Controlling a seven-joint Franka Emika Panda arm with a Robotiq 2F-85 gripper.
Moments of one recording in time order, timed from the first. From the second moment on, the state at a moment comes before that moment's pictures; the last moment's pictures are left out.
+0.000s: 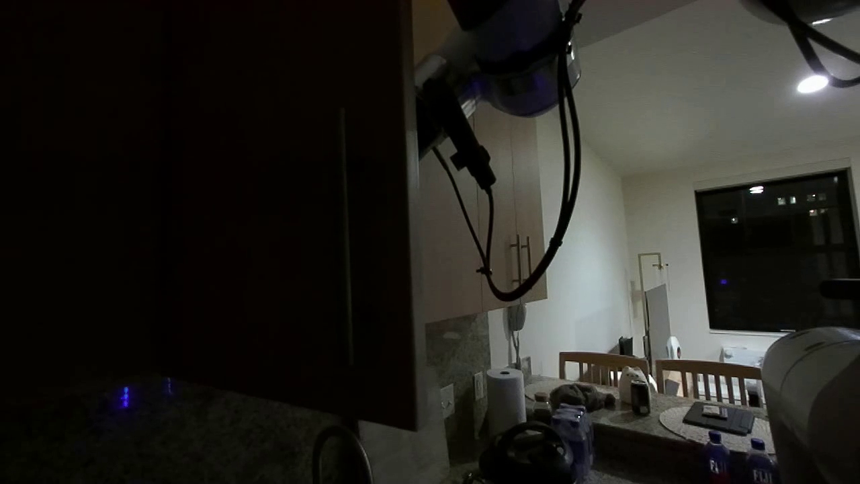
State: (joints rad) arm 0.28 -0.77 0.07 -2.39 0.55 2.26 -0.04
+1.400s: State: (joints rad) arm 0.23 -0.61 0.14 -2.26 0.37 2.25 0.06
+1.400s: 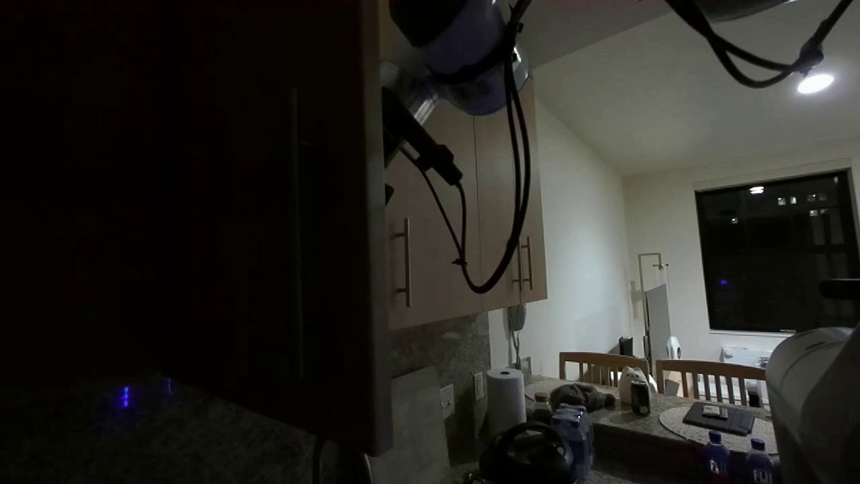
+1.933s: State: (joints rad) arm 0.00 -0.60 0.19 -2.24 0.05 2.12 0.30
